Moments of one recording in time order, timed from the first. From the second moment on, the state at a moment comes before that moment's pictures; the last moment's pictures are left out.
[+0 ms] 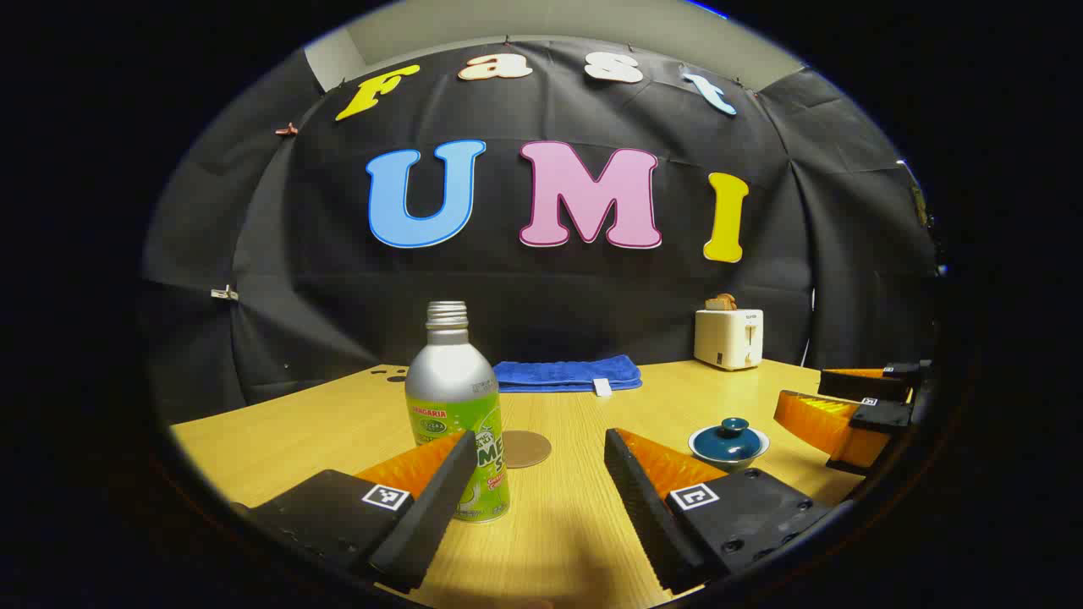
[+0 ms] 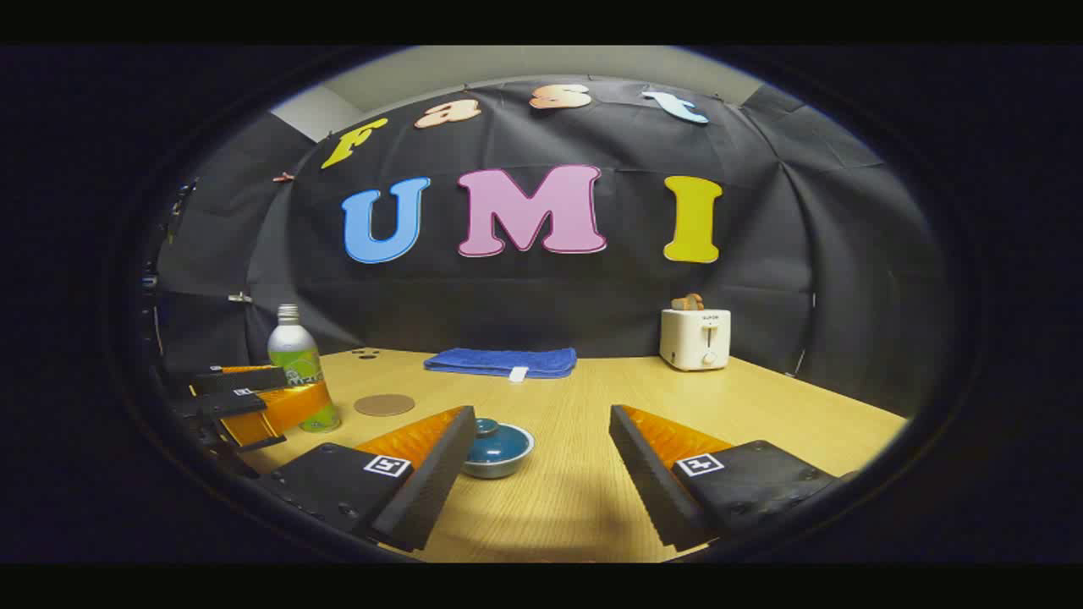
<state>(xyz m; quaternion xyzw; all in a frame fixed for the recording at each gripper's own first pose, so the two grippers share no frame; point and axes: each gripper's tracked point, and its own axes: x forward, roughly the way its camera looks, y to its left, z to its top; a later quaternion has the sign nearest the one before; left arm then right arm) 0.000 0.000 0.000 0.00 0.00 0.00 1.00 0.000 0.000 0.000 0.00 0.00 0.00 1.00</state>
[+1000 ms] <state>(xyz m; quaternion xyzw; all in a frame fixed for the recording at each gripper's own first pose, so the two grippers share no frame) -0.011 0.002 0.000 0.00 0.00 -0.01 1.00 0.000 0.000 0.000 0.00 0.00 0.00 1.00</state>
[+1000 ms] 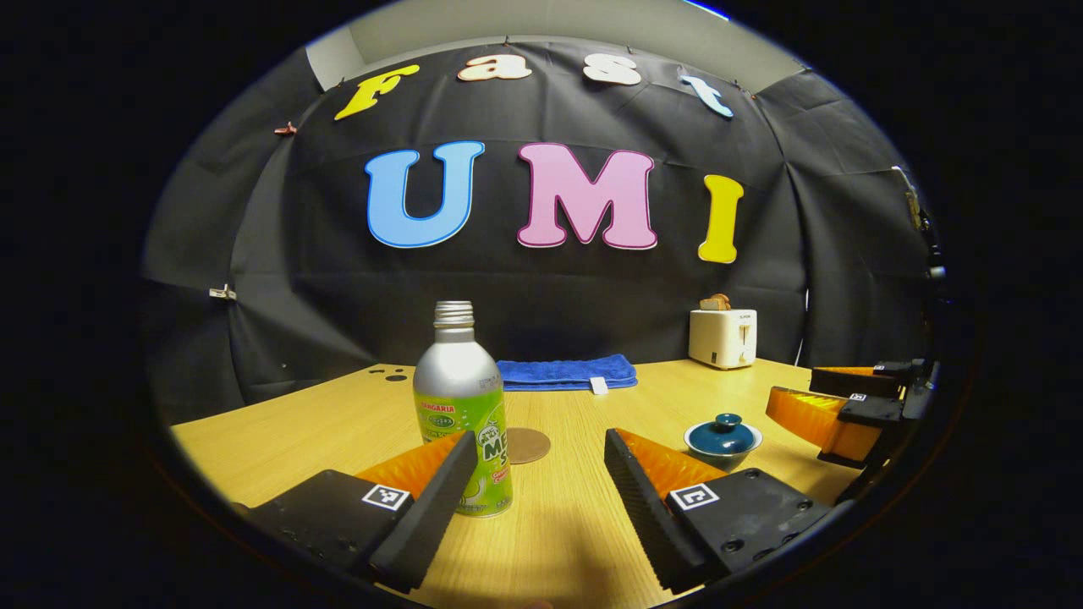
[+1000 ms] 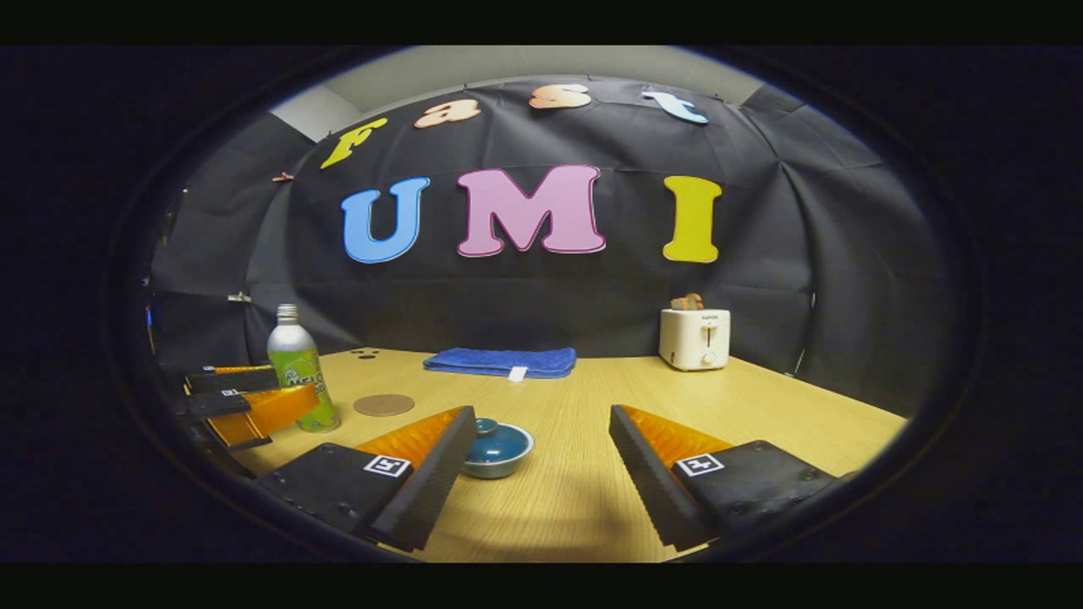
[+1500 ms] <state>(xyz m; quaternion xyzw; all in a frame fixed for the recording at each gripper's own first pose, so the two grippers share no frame) -0.015 0.001 0.000 0.00 0.00 -0.03 1.00 0.002 0.008 -0.002 0.00 0.00 0.00 1.00</state>
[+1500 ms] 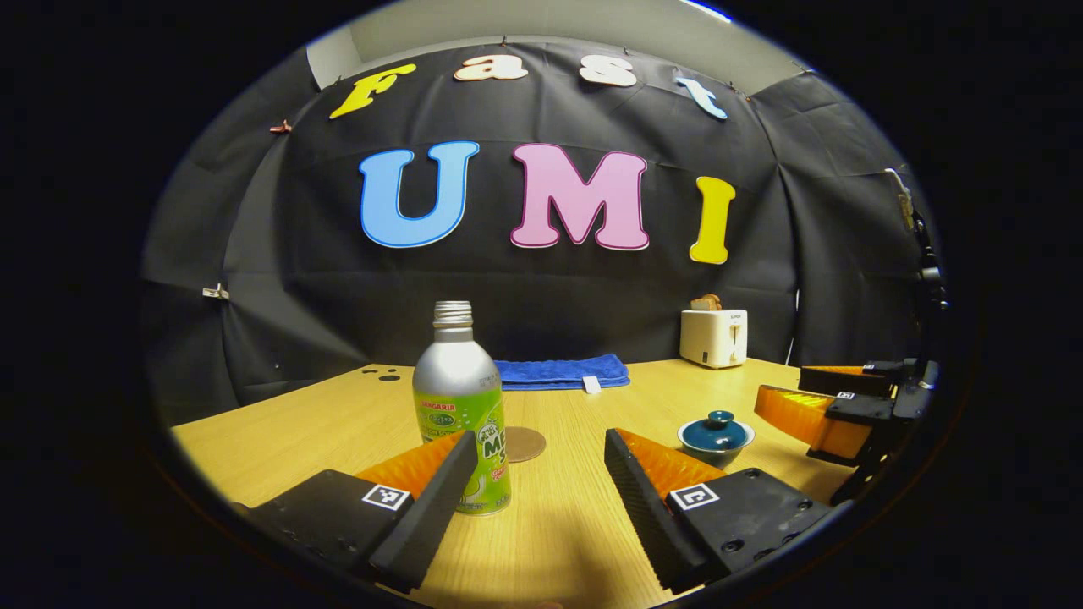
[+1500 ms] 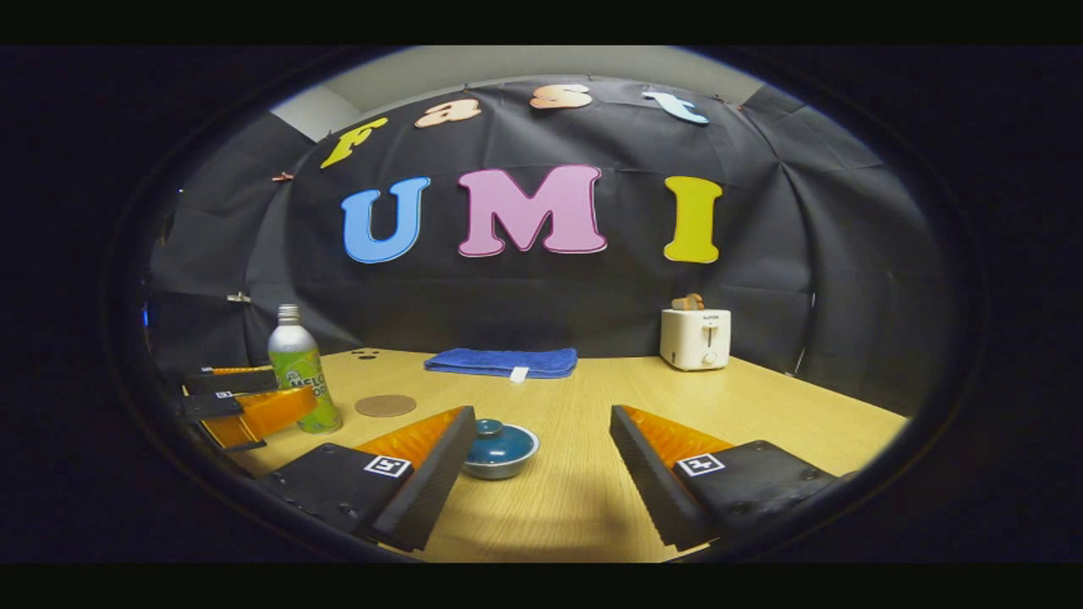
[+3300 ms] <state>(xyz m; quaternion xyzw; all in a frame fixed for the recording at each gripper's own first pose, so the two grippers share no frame) -0.006 0.052 -0.002 0.00 0.00 0.00 1.00 0.058 0.044 0.013 -0.02 0.08 0.03 1.00</state>
